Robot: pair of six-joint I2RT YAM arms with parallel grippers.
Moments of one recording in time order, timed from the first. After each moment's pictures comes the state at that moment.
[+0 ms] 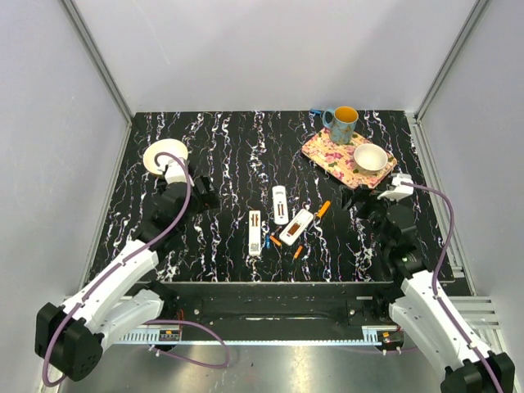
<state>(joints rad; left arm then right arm) -0.48 0.91 0.64 -0.19 -0.37 -0.48 0.29 0.64 0.39 0.13 0.14 0.40</state>
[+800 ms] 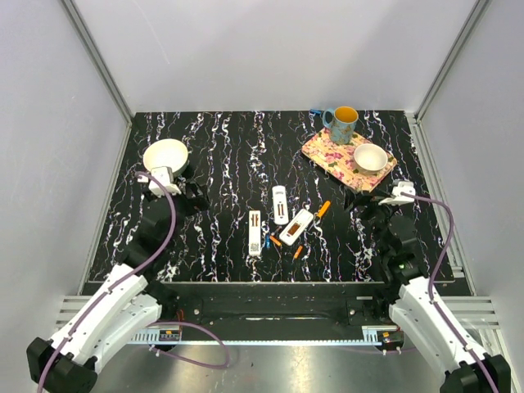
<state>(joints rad) -0.48 0.67 0.54 -0.10 -0.44 -0.37 0.29 0.56 0.26 0.33 0.19 0.29</state>
